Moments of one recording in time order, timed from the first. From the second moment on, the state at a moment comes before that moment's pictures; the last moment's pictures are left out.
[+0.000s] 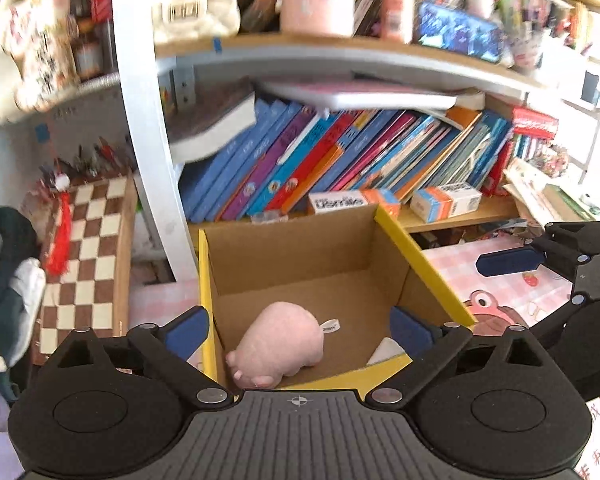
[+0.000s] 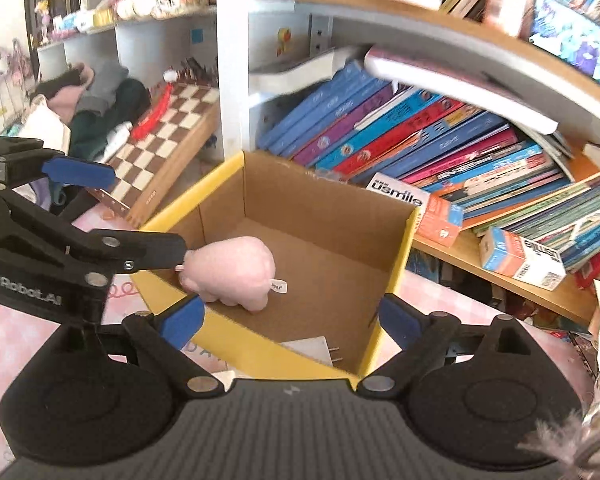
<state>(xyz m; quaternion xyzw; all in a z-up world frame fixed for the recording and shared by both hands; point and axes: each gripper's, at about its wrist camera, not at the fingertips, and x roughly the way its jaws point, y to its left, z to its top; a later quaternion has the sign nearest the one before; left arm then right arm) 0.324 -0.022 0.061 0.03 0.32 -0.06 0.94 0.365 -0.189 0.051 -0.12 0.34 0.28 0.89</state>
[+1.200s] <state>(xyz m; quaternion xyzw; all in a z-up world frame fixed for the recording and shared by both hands) 0.160 -0.017 0.000 0.01 0.37 0.04 0.93 0.210 -0.259 -0.008 -0.08 0.37 0.21 0.90</state>
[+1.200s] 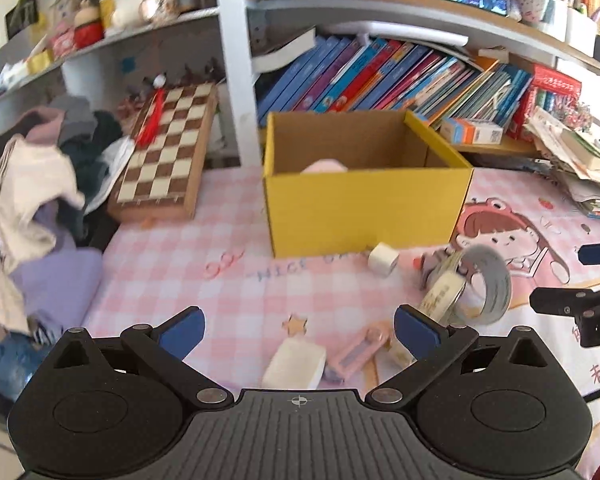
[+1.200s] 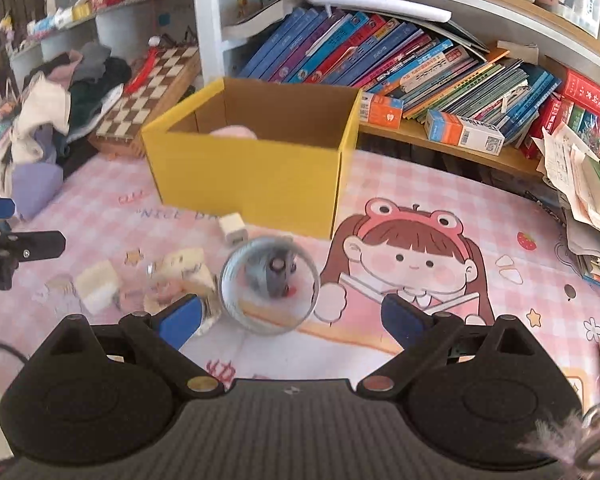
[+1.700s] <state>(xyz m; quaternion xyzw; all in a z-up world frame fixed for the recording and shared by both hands) 0.144 -0.018 -0.033 0.00 0.41 0.03 0.91 0.202 -0.254 -0.035 -0.06 0.41 0.19 0.89</state>
